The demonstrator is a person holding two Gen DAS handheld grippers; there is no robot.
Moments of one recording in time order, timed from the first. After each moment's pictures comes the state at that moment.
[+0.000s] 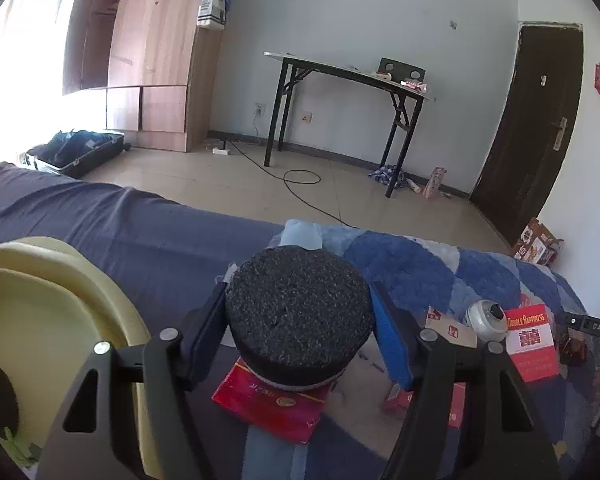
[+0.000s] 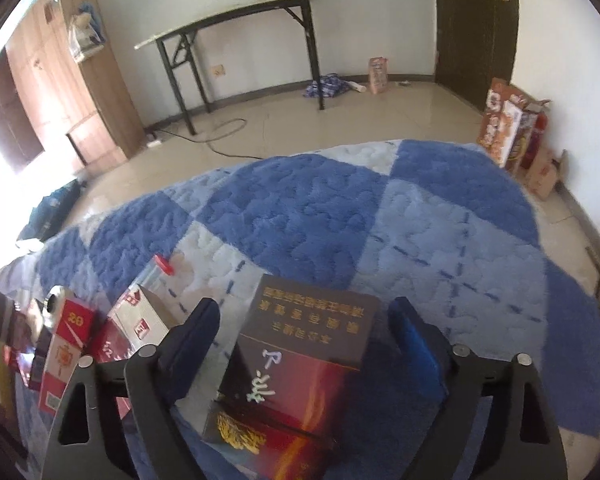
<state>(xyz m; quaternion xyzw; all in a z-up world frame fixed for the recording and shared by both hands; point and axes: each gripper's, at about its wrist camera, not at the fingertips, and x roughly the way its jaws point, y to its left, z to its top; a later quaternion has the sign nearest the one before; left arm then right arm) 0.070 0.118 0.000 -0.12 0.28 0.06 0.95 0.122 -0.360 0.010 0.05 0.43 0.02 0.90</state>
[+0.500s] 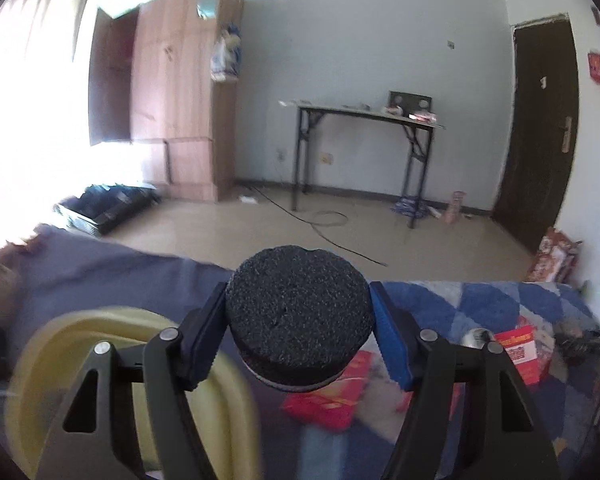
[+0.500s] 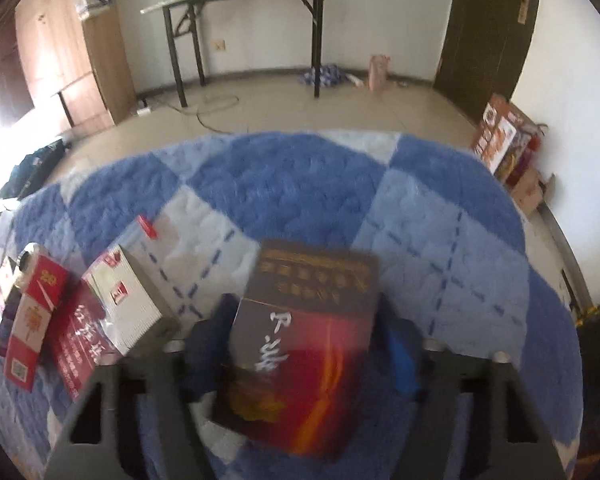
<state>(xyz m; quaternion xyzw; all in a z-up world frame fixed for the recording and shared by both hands) 0.006 0.128 0.086 -0.04 0.22 0.12 0.97 0.125 -0.353 0.006 -0.01 0.44 0.02 0.90</state>
